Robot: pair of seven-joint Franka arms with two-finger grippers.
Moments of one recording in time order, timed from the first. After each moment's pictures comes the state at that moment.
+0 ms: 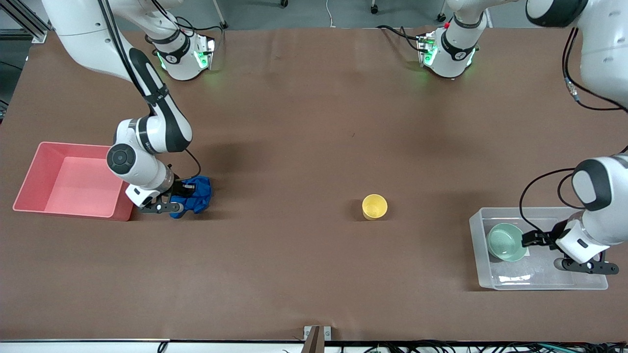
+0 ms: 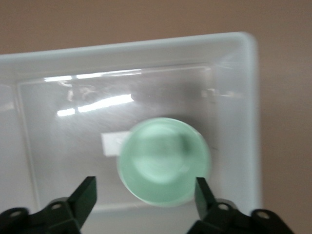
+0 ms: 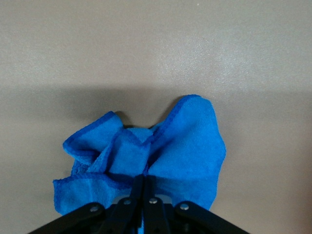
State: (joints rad) left arm 0.26 0.65 -0.23 -1.37 0.10 2.03 0.09; right arm 0.19 0.42 -0.04 -2.12 0.06 2.50 0.07
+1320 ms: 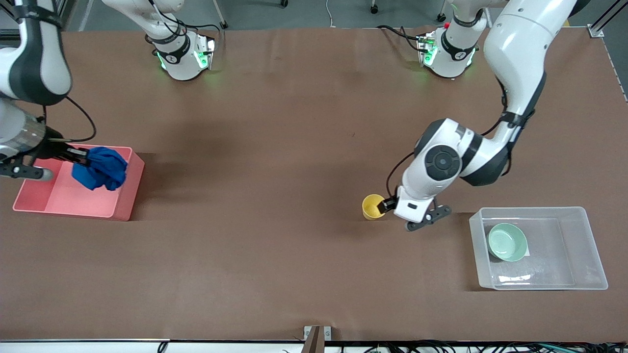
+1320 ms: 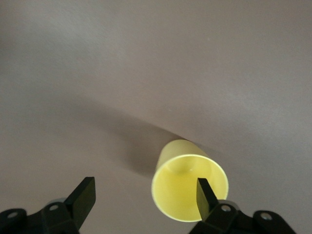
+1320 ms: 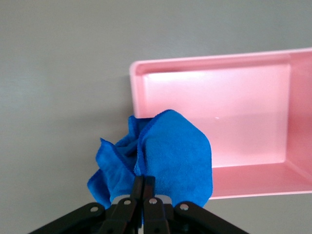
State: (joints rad) left arm -0.05 0.62 -0.48 -1.65 0.27 2.21 -1.05; right arm -0.18 0.03 -0.07 -2.04 -0.01 2.02 -0.09
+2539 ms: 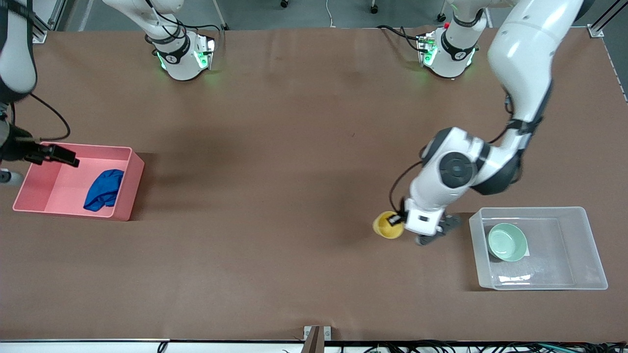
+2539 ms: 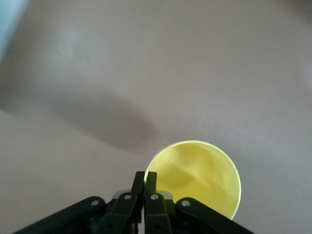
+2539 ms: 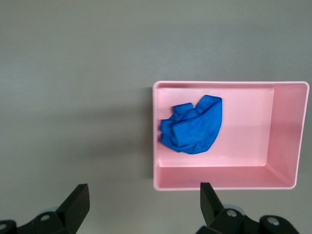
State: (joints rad) left arm 0.03 0.62 -0.48 -1.47 0.28 2.11 -0.98; right arm -0.10 0.00 -0.03 -1.79 -0.02 1.76 -0.07
